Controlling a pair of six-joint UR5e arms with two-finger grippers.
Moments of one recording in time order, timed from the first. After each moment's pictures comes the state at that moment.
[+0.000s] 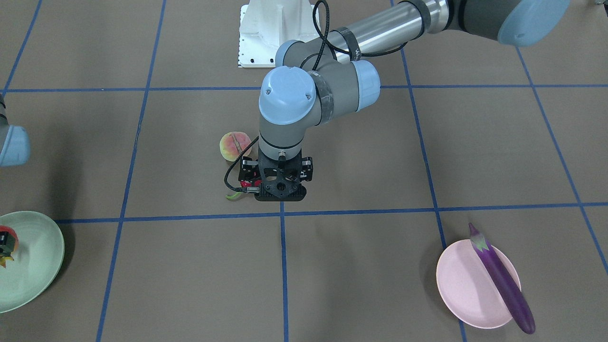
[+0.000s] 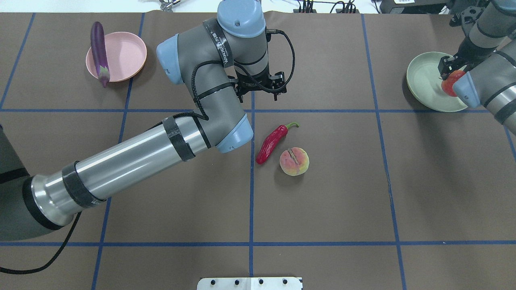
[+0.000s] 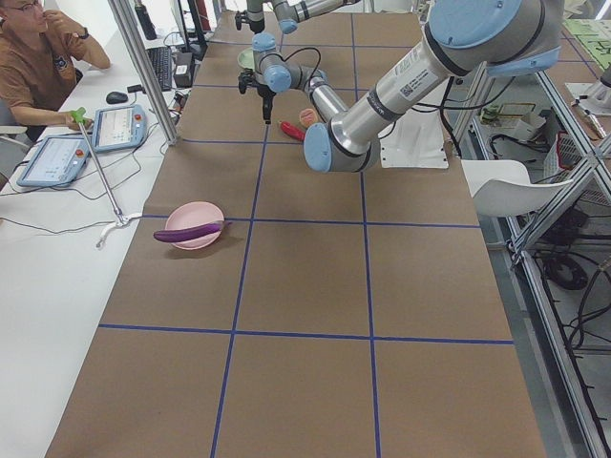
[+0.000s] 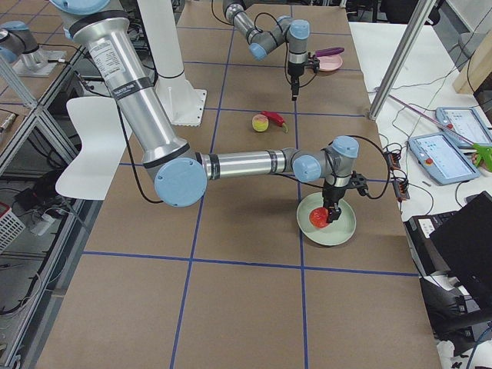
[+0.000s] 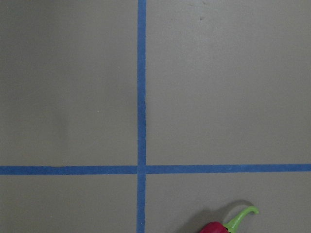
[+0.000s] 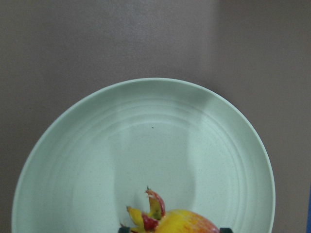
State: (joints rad) left arm -0.67 -2.65 -1.17 -1.71 -2.02 -1.14; right arm 1.18 -1.11 1.18 -1.36 2.06 0.37
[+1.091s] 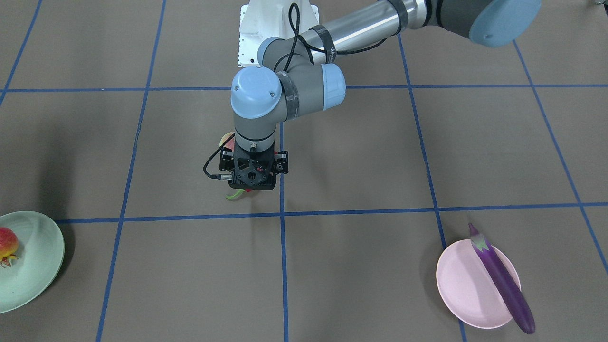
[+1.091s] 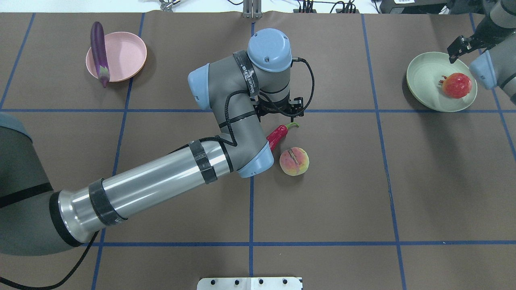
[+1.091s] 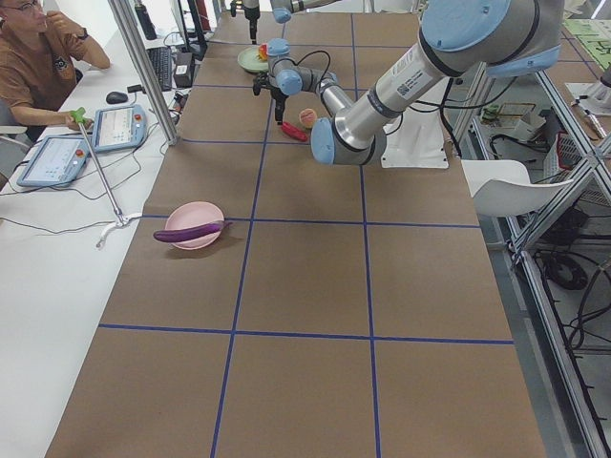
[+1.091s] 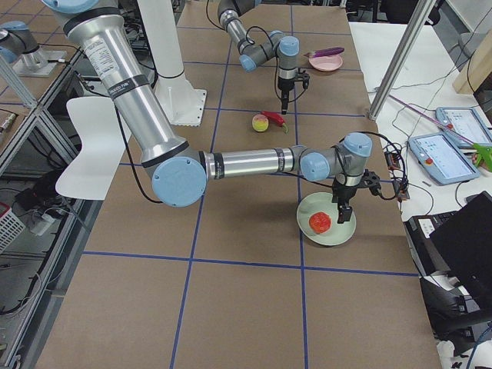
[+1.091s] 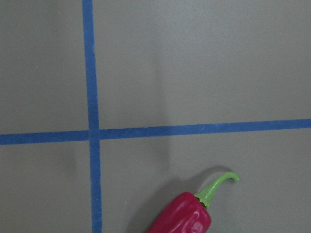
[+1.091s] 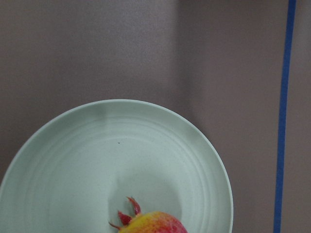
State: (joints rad) left arm -0.58 -2.71 -1.05 -1.79 -1.97 -1.14; right arm 1.27 -1.08 1.18 -1.39 2.16 0.35
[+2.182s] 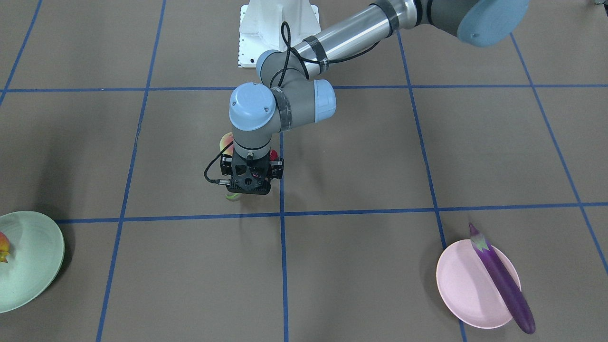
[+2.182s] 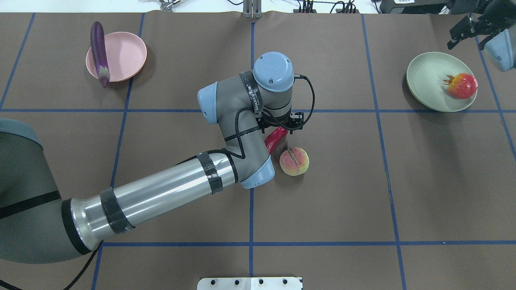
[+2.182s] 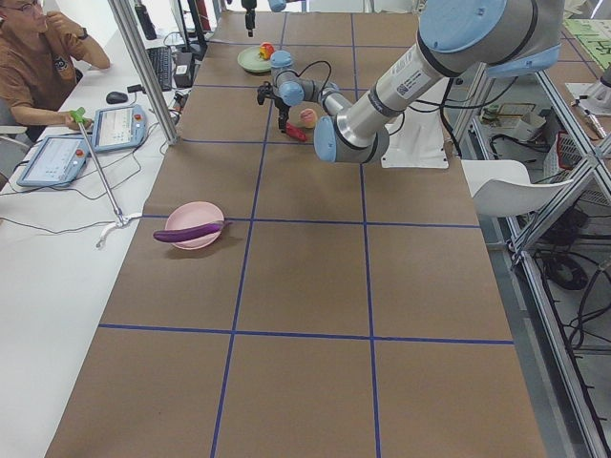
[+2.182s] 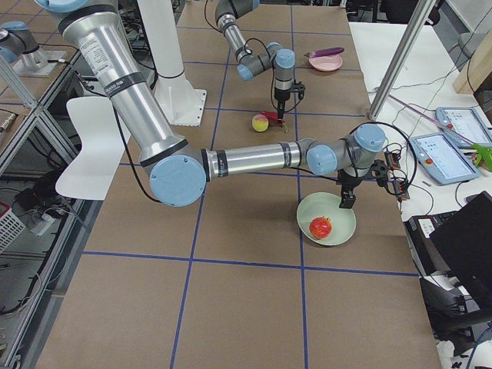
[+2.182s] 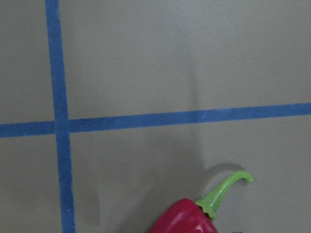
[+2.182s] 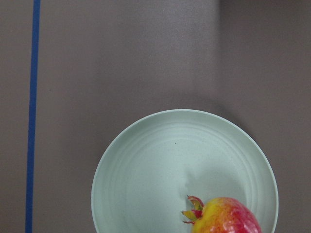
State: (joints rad) left arm -0.54 -2.72 -0.96 -1.88 -1.94 -1.14; right arm 1.33 -1.06 1.20 -1.41 2.35 0.38
